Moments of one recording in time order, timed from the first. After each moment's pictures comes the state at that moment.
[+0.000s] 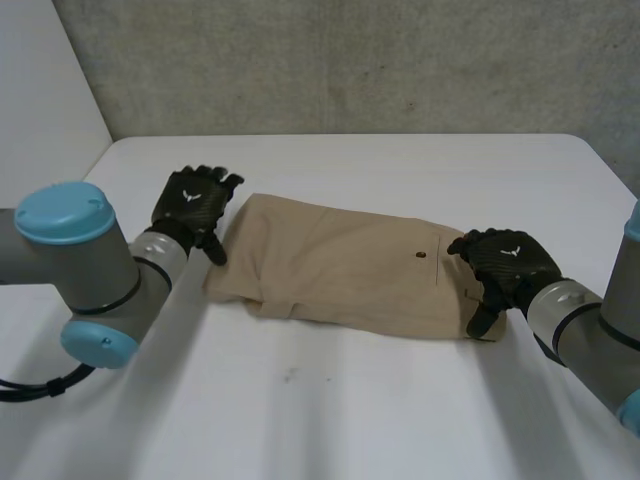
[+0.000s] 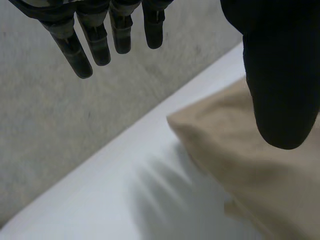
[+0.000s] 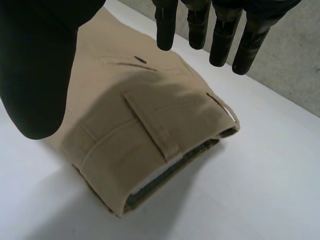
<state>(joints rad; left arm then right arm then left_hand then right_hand) 4.37 -2.15 -1.47 3.52 -1.45 3.47 1.84 -1.24 1.72 -0.08 1.39 2.83 0.20 0.21 0.21 0.21 0.05 0.21 0.22 0.22 0.23 0.08</state>
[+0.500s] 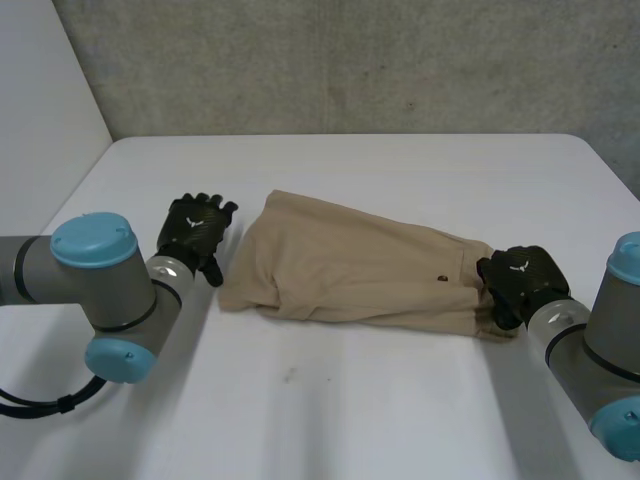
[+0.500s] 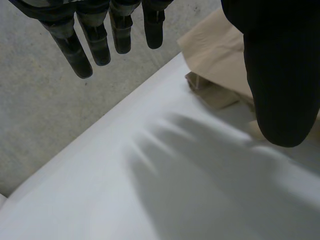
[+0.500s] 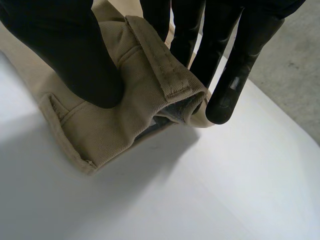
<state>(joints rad) 4.37 -2.27 -1.48 3.59 -1.52 3.54 1.82 -1.17 1.81 -0.27 1.50 2.64 0.20 0.21 0.21 0.21 0.05 0.86 1.17 1.15 1.19 0.92</state>
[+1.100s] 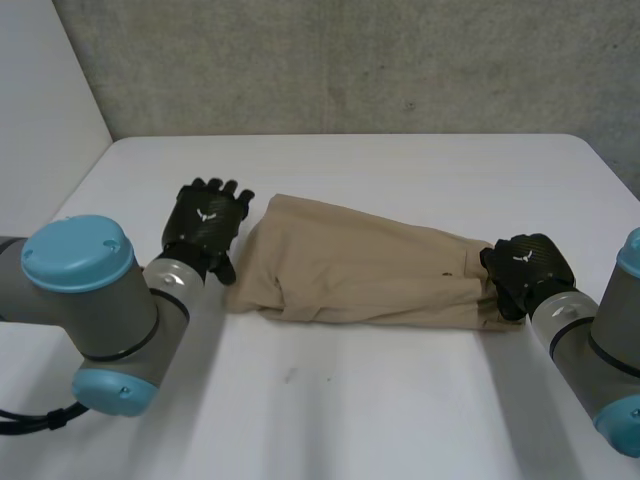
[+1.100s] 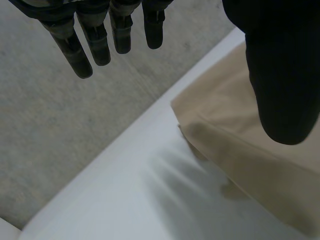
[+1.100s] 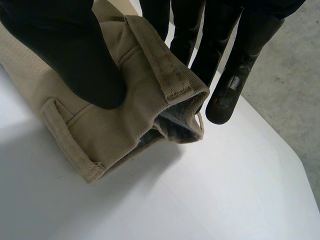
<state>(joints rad) 4.25 -2.04 -1.64 3.58 -1.58 3.56 1.82 -1.20 1.81 -0.28 1.49 2.60 0.20 0.21 0.21 0.21 0.05 0.88 1.17 1.17 1.19 0.94</state>
